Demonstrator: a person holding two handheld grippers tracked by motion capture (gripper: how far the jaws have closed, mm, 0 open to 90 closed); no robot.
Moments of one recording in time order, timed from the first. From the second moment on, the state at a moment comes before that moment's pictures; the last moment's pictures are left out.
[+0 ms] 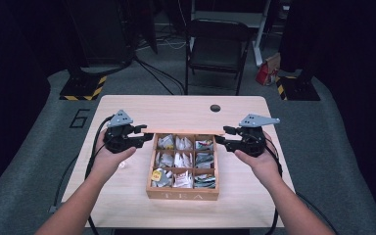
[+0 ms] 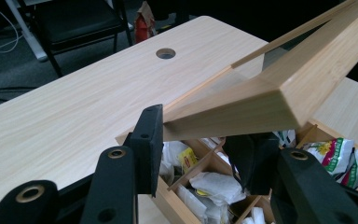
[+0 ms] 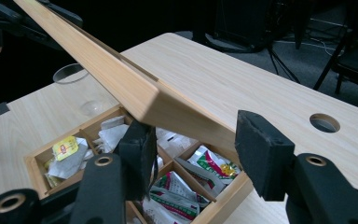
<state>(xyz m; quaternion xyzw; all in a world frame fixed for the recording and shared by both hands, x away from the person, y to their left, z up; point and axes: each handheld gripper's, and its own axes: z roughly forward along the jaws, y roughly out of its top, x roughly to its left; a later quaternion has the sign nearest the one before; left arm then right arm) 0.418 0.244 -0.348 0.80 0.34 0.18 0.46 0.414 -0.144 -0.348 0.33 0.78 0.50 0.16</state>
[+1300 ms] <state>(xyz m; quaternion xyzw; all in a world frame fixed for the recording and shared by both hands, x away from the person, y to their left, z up) 0.443 0.245 -0.337 0.79 0.34 0.19 0.48 0.455 -0.140 -0.355 0.35 0.78 0.49 0.16</state>
